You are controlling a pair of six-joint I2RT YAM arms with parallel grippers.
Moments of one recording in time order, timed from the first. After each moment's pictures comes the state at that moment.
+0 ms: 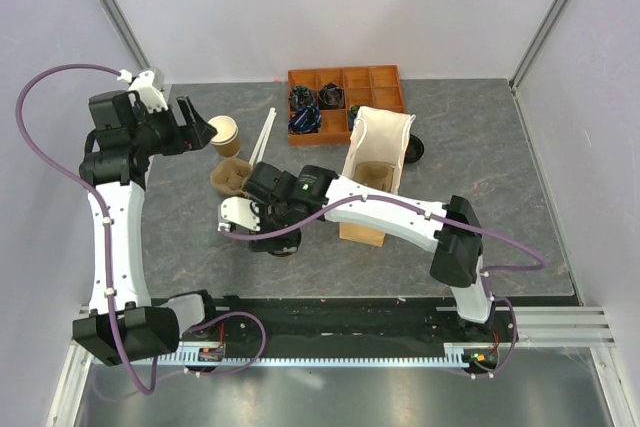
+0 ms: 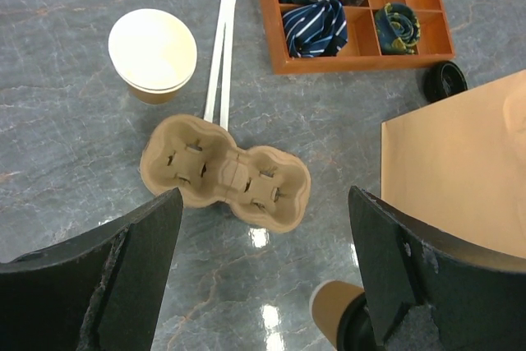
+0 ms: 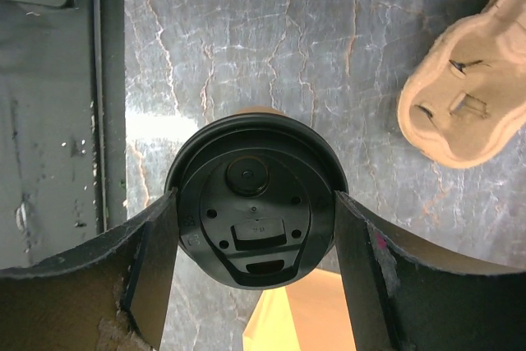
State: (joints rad) left arm 0.21 1.17 1.38 -0.74 0.47 -0.11; right arm 1.17 1.99 1.92 -0.97 -0.15 -0.51
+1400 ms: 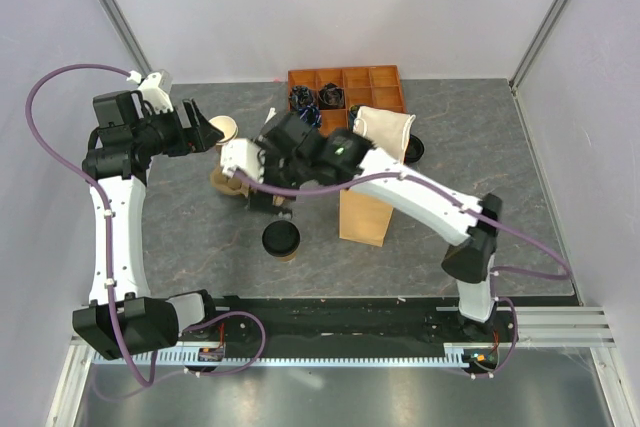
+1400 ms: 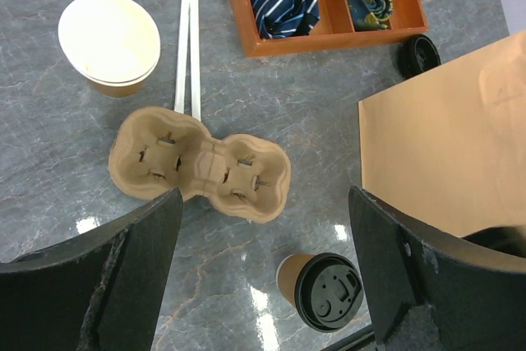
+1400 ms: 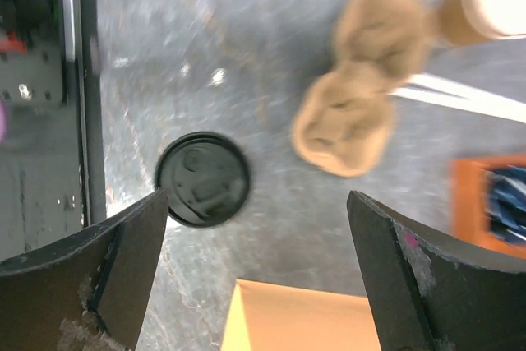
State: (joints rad) left arm 0.21 1.20 1.37 -0.76 0.58 -0.09; right arm 1.08 1.95 2.07 -0.93 -0.21 -0.46
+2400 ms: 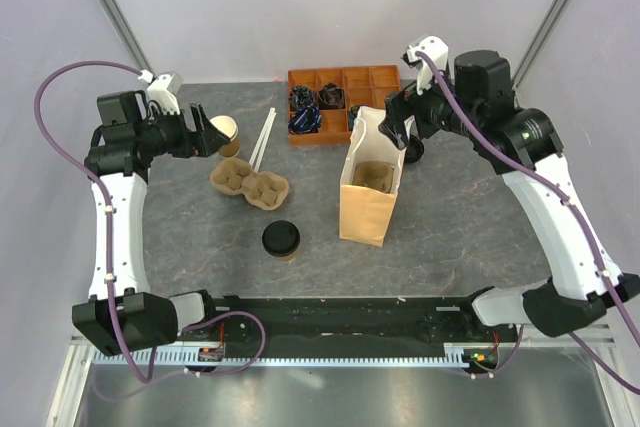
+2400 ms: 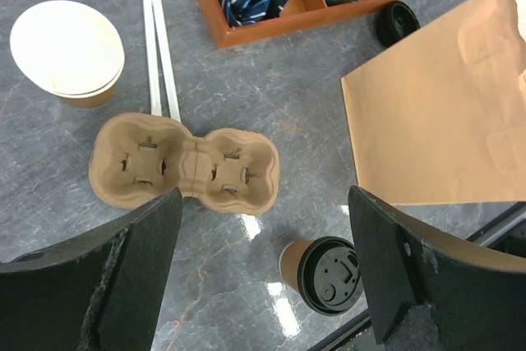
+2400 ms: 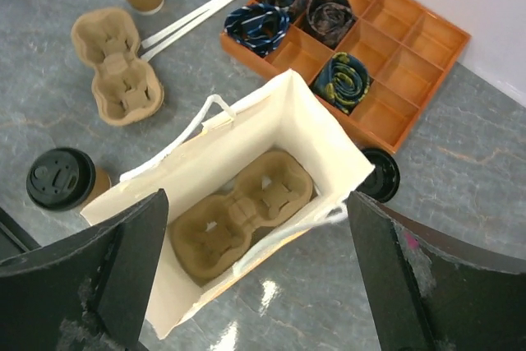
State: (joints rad) left arm 0.20 1.22 1.37 -0.78 0.68 0.01; right arm 0.47 1.33 1.80 -0.90 -0.16 -0.09
